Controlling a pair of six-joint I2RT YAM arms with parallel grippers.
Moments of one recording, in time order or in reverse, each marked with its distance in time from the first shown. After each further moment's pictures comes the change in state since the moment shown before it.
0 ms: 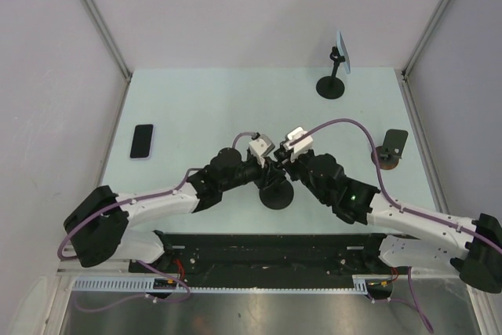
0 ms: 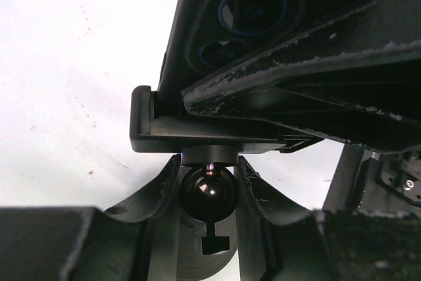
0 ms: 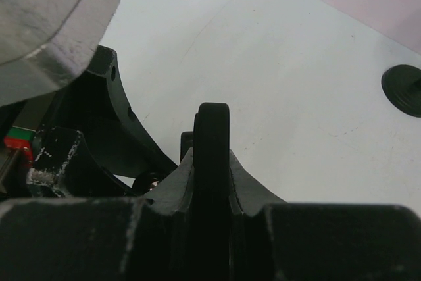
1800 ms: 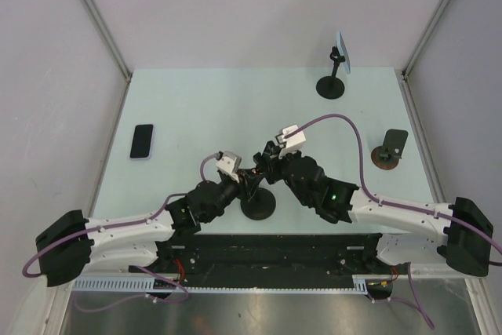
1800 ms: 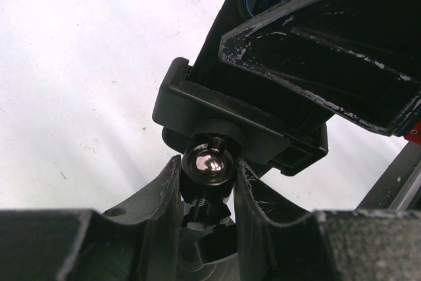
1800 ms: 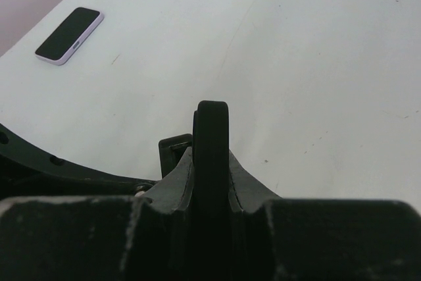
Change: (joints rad) left arm -0.183 -0.319 -0.304 0.111 -0.517 -0.183; right arm 0.080 0.145 0.057 0.099 0.164 0.283
